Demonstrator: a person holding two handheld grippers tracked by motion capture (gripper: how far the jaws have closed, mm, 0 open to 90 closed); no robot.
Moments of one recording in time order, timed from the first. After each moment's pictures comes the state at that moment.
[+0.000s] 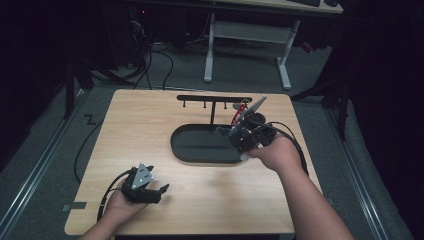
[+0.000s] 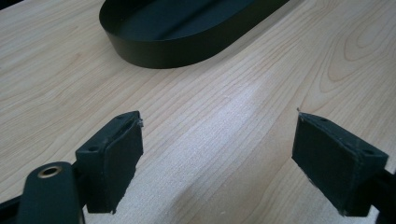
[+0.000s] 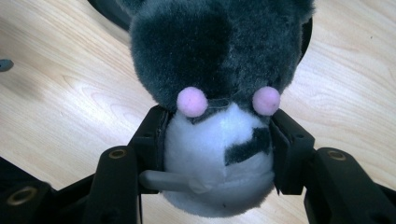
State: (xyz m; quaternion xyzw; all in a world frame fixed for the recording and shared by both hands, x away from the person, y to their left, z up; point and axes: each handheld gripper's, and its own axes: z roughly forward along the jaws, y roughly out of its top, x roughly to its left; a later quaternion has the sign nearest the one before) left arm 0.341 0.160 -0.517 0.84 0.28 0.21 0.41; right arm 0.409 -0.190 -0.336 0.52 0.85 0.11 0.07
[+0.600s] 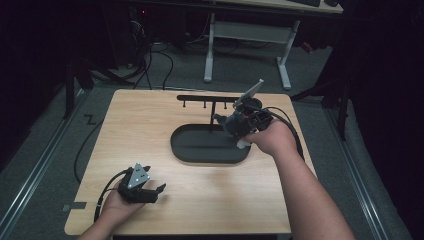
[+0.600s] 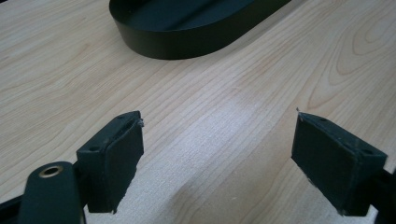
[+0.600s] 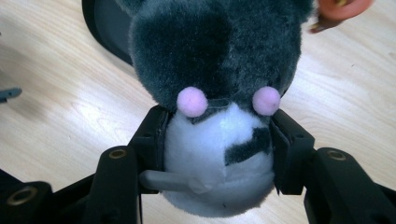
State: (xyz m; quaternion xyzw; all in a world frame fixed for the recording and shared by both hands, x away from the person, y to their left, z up) left arm 0.340 0.169 -0.519 0.84 0.29 0.21 0.40; right arm 0.438 -0.182 -0.313 0.52 0.84 0.12 0.07
